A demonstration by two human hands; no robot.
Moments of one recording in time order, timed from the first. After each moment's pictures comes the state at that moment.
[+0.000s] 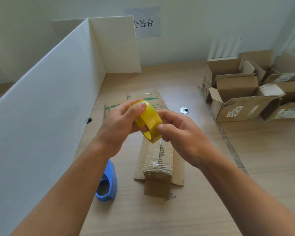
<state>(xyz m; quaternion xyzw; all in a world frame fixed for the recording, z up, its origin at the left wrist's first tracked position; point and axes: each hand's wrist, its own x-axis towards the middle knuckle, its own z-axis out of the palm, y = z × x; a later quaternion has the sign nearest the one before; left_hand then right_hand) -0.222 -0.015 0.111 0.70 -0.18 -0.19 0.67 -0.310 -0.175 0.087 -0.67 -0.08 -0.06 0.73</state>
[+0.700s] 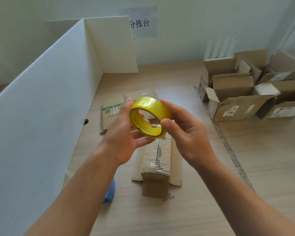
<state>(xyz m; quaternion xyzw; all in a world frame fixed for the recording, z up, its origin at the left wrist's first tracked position) -0.238 -0.034 0.110 0.58 0.02 -0.30 0.76 -0.314 -0.177 0.075 -0.66 -0.05 -0.25 0.71</state>
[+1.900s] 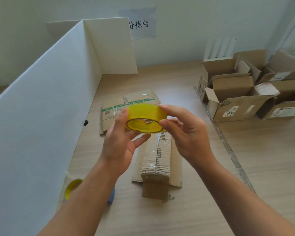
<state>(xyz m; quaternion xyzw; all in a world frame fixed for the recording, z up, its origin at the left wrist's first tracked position) -0.249 -0.029 0.093 0.54 -0.01 -0.21 0.82 -0.303 -0.188 0.063 -0.71 -0.09 -0.35 0.60</state>
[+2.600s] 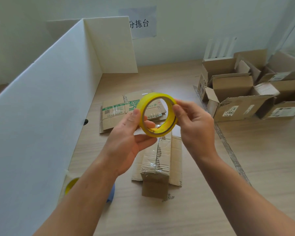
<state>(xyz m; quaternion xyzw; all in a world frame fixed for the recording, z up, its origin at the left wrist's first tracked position) -0.250 -0.029 0.094 0.57 -0.07 -0.28 0.77 -0.299 -0.194 0.067 -0.70 0.09 -0.35 0.62</state>
